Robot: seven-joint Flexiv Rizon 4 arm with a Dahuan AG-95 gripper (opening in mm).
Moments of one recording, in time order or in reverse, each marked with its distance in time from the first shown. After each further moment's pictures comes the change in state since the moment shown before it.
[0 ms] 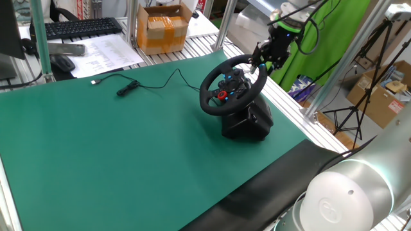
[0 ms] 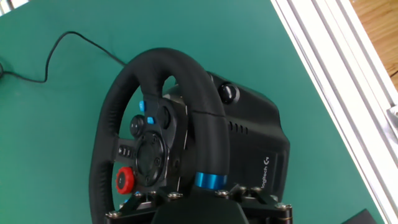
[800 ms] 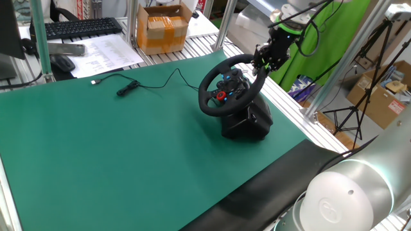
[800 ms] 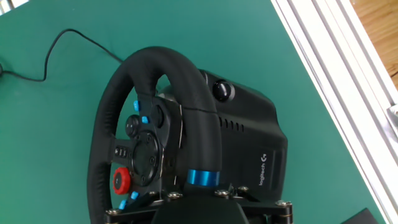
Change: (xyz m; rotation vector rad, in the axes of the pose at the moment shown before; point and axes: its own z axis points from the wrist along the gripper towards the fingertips) arm 0.004 0.000 0.002 -0.003 -0.014 0.016
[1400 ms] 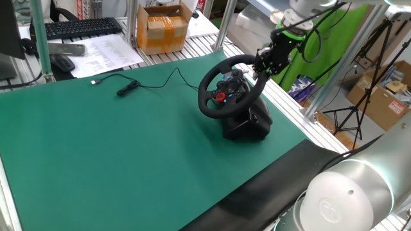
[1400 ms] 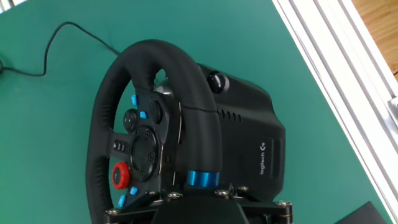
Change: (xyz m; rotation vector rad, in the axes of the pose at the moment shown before) arm 0.012 0.002 0.004 -0.014 0.001 0.013
